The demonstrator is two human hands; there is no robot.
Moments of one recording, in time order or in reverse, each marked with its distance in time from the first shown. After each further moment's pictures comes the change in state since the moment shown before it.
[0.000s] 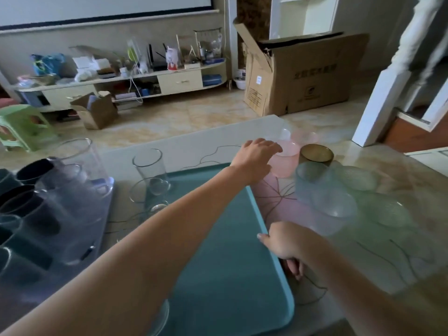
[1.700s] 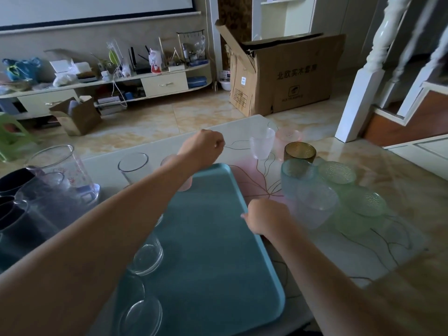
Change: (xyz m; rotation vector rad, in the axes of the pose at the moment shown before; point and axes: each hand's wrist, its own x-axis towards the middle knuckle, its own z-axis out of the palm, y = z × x) left_hand -0.022 -0.061 -0.033 -0.109 0.120 -0.208; right_hand 0.003 -0.019 -0.020 -0.012 0.229 -0.002
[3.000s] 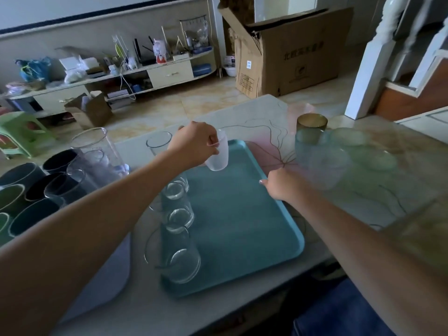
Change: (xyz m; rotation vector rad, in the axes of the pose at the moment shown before) left_hand -0.094 -0.004 -0.050 0.105 -0.059 -0.079; right_hand -0.002 -0.002 0.019 -0.140 0.065 -0.010
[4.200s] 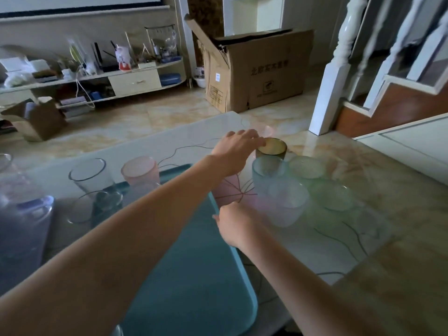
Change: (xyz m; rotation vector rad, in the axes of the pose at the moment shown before) left_hand 0.126 0.124 0.091 0.140 -0.080 0.473; right_hand 0.014 0.010 0.004 0.021 0.019 -0.119
